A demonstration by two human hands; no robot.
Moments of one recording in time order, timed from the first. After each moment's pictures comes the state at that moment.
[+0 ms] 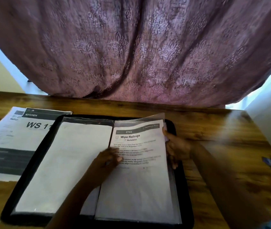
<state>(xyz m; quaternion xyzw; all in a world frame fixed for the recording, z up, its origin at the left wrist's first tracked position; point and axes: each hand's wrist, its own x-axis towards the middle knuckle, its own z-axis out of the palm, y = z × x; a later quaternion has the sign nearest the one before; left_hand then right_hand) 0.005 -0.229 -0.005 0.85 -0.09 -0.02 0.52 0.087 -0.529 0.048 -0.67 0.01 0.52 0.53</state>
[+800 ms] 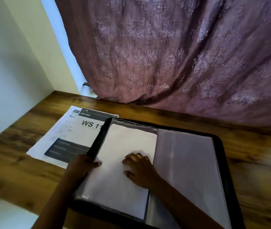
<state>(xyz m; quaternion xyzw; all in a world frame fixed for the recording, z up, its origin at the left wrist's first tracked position) -0.021 -0.037 0.028 0.89 0.29 -0.07 0.35 0.031 -0.268 -0.017 -0.90 -0.37 0.03 0.22</state>
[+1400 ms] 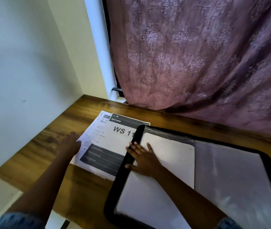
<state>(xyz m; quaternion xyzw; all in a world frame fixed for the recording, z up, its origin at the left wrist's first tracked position) 0.032 0.172 0.030 0.93 0.33 0.02 0.17 0.087 -0.133 -0.023 -0.90 -0.41 0.08 0.10</state>
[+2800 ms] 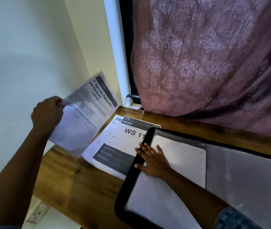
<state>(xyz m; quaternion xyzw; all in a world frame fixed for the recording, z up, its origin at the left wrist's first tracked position) 0.031 0.250 0.190 0.91 0.30 0.25 0.09 0.101 -0.080 -0.028 -0.91 -0.39 0.05 0.11</state>
